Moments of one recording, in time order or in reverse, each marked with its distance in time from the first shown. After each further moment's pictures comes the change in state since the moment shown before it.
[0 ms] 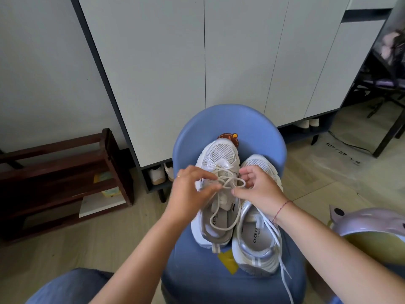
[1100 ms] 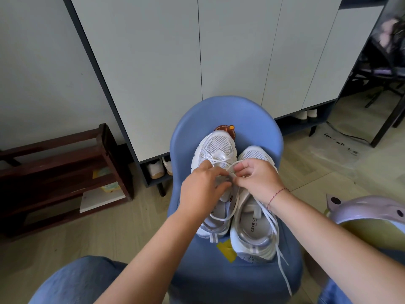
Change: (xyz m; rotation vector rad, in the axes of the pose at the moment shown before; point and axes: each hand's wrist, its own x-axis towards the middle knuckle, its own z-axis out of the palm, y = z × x) left_hand -0.006 0.029 0.021 0.380 -0.070 0.058; right_hand -0.004 -0.008 -0.002 0.024 0.057 0.023
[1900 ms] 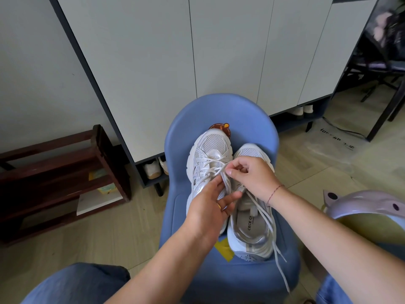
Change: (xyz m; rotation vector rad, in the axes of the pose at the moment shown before) left_hand -0.028 0.040 0.002 -1.662 -0.197 -0.836; right_hand 0.009 0.008 -0.004 -0.027 -0.063 -0.176
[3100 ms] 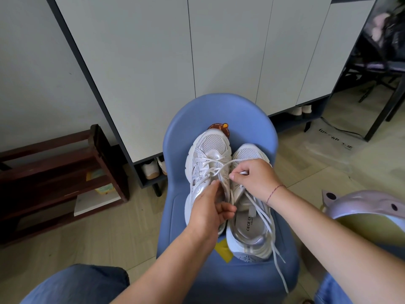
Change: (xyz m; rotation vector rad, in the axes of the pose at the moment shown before) left_hand 0.011 -0.012 -0.006 0.161 0.096 0.042; right_hand 0.000 0.002 -0.006 -0.278 0.008 0.073
